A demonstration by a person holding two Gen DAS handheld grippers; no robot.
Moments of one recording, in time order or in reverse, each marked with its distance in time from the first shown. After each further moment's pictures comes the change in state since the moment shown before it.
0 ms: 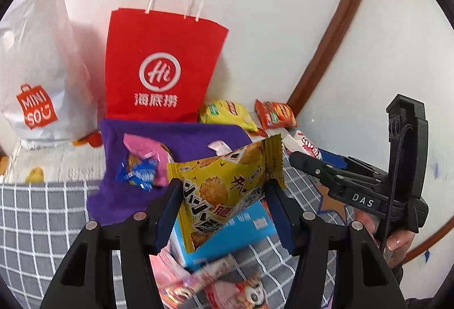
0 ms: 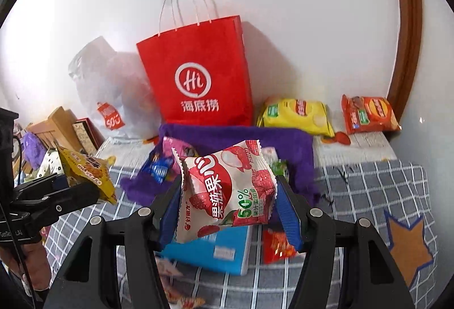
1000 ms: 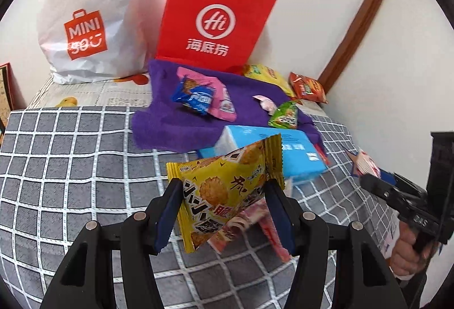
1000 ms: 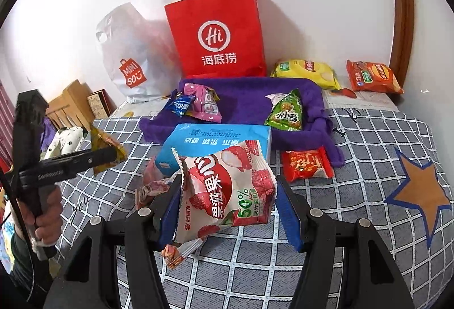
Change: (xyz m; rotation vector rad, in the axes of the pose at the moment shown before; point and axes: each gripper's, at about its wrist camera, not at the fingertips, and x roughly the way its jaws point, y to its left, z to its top) left arm -0.012 0.054 -0.106 -0.071 0.053 0.091; right arm -0.037 0.013 -0.119 -0.023 0.048 0.034
